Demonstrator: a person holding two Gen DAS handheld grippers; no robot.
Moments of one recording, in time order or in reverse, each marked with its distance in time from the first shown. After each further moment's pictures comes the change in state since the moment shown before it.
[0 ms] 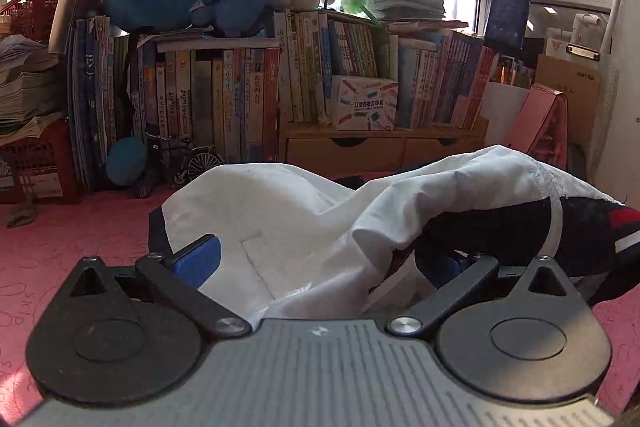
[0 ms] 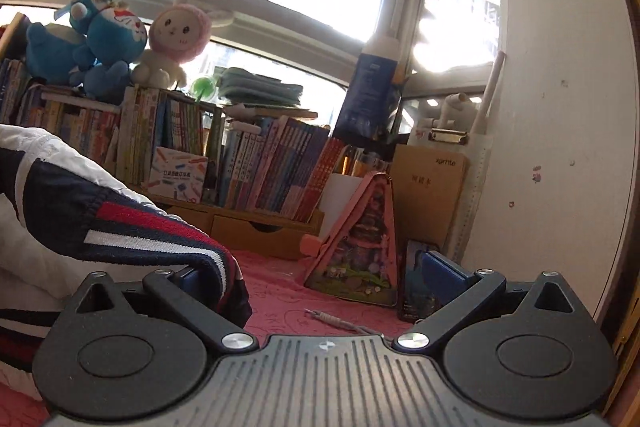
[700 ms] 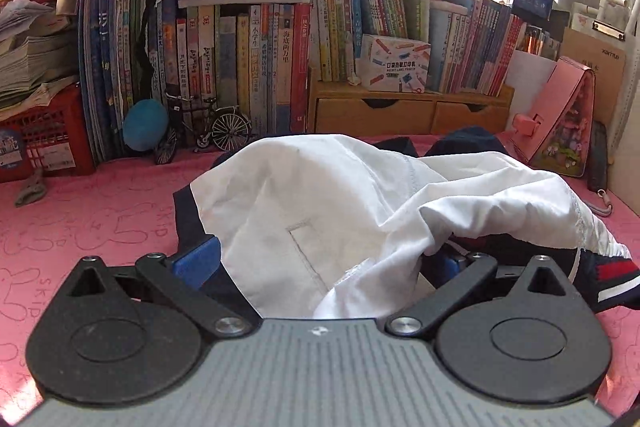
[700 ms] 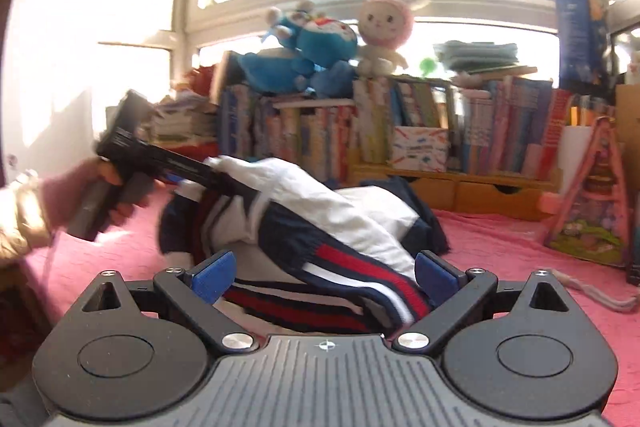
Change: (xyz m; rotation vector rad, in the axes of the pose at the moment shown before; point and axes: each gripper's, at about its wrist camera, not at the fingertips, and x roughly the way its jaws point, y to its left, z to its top) left arm 0.015 0.052 -0.005 -0.063 0.129 -0.058; right arm -0.033 -0.026 -0.013 0.095 0.098 0.945
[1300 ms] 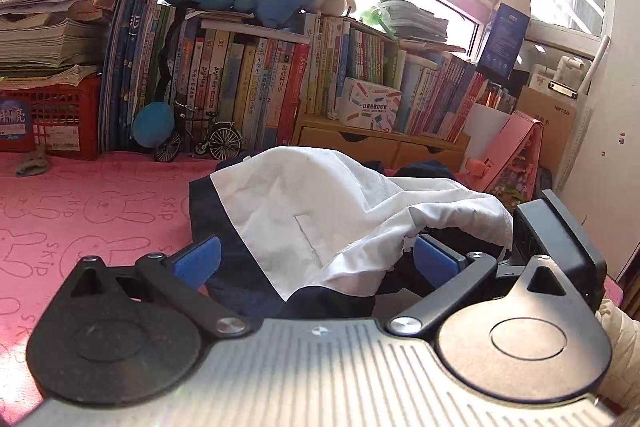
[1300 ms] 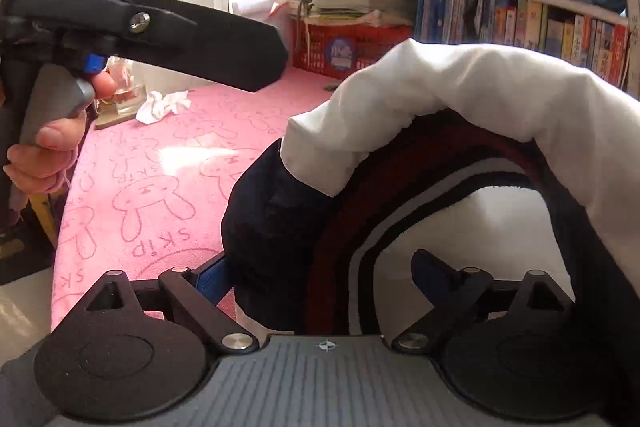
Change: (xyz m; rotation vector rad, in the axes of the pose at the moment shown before) left arm -0.069 0.044 -0.035 -0.086 -0.117 -0.055; right arm 0.288 0.096 0.012 -0.234 0.402 0.416
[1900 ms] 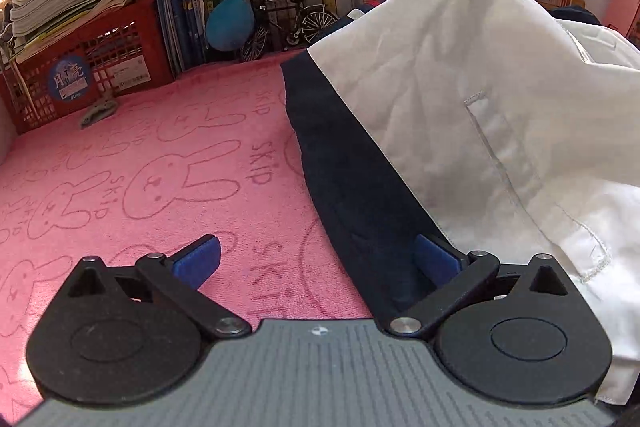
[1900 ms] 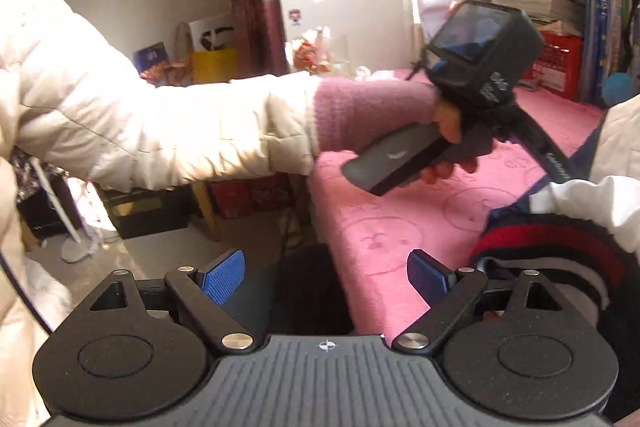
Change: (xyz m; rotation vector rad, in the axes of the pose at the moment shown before) left arm 0.082 0.022 -0.049 0.133 0.275 0.333; right arm -0.094 0.149 -0.068 -0.158 -0.006 0.406
